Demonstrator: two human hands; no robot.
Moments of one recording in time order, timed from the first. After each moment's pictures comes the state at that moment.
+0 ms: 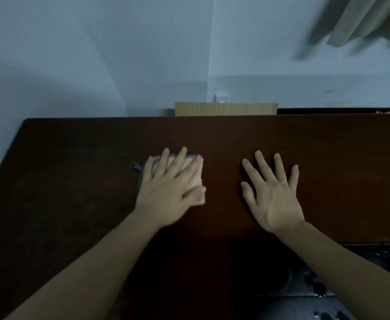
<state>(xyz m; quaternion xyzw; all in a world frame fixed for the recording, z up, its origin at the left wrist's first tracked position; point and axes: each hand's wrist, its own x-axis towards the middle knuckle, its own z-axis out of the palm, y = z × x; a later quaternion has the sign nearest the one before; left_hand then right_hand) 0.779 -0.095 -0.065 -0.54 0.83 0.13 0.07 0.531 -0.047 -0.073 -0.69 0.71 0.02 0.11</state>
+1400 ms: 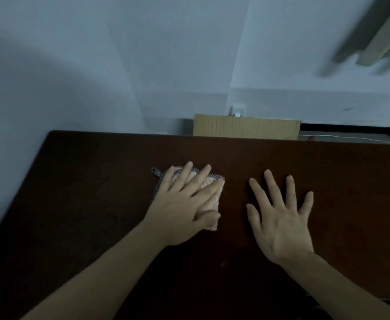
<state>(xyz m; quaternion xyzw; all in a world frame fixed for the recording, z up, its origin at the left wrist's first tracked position) 0.834 -0.128 -0.071 -0.45 0.89 0.10 0.05 0.602 -0.076 -0.070 -0.67 0.73 0.08 0.11</state>
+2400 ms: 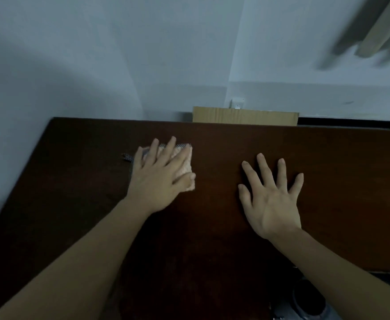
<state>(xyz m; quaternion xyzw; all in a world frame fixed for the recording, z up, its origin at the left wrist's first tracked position) 0.850 -0.141 -0.069 -0.59 0.79 0.11 0.07 0.599 -0.075 -0.071 -0.68 0.72 0.06 0.11</state>
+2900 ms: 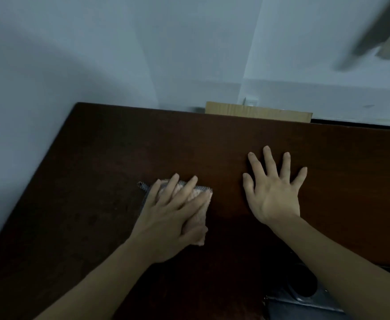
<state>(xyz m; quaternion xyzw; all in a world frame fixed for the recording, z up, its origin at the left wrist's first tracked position) 0.851 -0.021 -0.065 -0.52 0.84 0.13 0.07 0.600 -0.075 -0.070 -0.68 0.72 0.05 0.11</state>
